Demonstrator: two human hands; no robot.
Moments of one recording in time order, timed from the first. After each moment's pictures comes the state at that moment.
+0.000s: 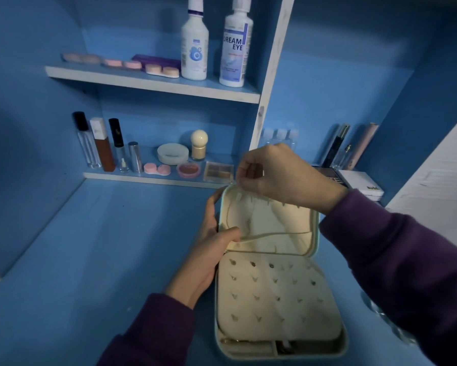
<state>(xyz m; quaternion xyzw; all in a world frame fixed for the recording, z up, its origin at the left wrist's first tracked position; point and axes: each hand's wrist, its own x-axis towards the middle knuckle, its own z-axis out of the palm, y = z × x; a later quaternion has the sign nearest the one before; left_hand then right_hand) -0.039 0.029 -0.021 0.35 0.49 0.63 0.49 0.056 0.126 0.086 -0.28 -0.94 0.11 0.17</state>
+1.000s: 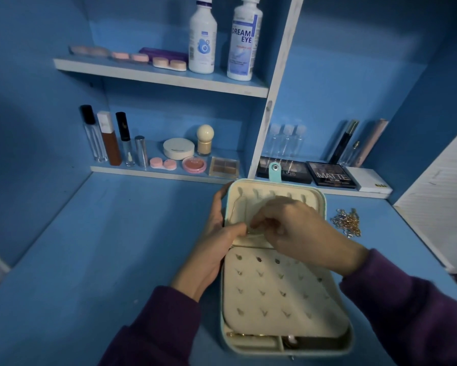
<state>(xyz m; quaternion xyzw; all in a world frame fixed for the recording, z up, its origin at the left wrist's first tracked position) -0.040 0.029 -0.022 0.35 0.48 0.63 0.49 0.094 0.096 0.029 -0.28 -0.95 0.11 0.11</state>
